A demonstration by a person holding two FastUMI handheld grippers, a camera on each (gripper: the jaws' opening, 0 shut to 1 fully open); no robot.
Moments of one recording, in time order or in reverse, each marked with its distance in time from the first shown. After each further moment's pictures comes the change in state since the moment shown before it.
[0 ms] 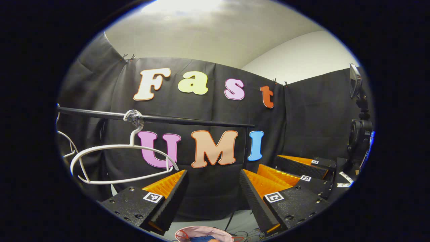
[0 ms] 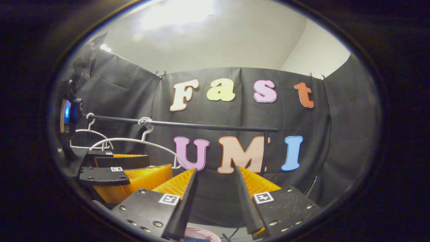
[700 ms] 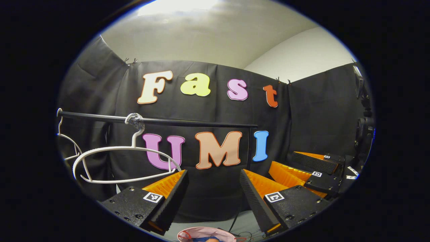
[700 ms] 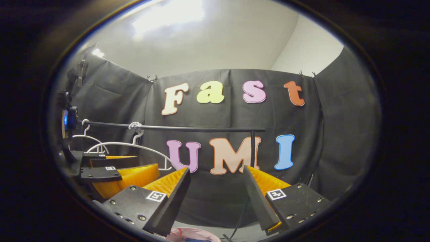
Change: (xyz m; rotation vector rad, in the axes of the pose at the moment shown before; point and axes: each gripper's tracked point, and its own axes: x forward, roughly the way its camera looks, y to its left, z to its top) left arm 0.000 -0.004 0.002 0.023 -0.020 0.043; right arm -0.013 -0.041 -0.002 0.036 -0.014 -0.057
